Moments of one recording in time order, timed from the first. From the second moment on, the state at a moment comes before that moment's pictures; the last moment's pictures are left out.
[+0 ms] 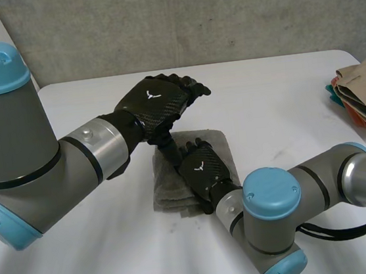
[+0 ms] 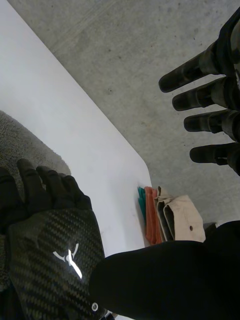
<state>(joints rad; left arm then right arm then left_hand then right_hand) 4.15 -1.91 -1.28 2.99 -1.21 3.41 2.32 -0.80 1.48 -0.54 1.54 2.62 0.19 0.21 0.21 0.20 0.05 0.27 0.31 0.31 0.31 0.10</state>
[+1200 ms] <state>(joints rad) 4.16 -1.91 -1.28 2.99 -1.21 3.40 1.69 -1.00 1.58 -0.55 1.03 2.53 0.19 0.21 0.21 0.20 0.05 0.89 1.17 1.15 1.19 0.89</state>
